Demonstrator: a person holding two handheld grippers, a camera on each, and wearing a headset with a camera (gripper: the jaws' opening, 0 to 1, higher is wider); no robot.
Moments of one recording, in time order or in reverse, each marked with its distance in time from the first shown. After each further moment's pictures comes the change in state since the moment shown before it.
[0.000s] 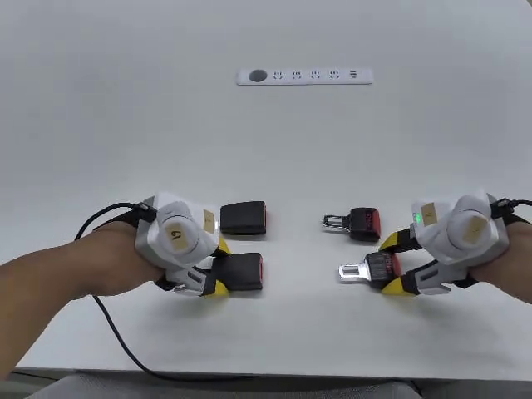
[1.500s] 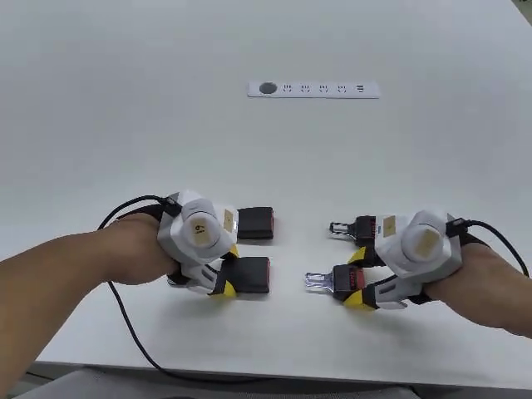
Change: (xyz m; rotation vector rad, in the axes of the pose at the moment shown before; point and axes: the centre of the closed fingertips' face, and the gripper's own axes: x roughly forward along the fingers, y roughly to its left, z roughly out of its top) left arm 0.000 -0.006 0.007 0.025 0.051 -0.022; right arm 0.035 0.017 0.054 0.075 -0.064 -0.020
